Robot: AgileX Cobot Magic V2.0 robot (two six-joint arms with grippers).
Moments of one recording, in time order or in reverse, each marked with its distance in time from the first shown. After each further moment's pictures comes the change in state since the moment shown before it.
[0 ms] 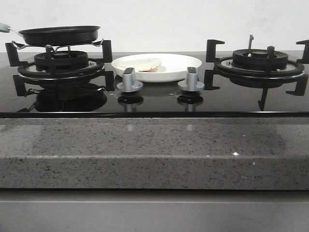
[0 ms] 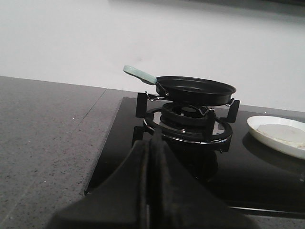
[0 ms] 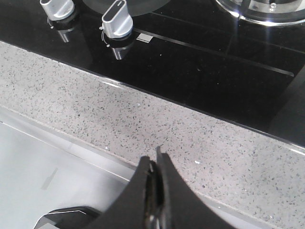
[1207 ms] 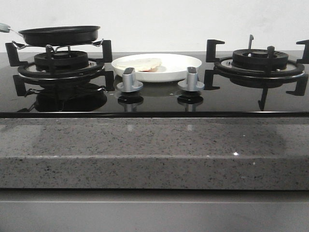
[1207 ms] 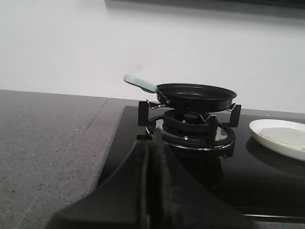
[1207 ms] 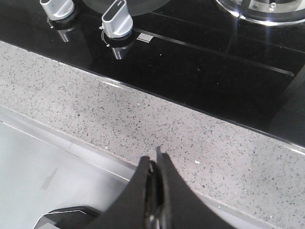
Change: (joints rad) left arm 0.000 0.000 0.000 -0.008 -0.034 0.053; right arm 0.000 0.000 0.000 0.000 0.000 0.000
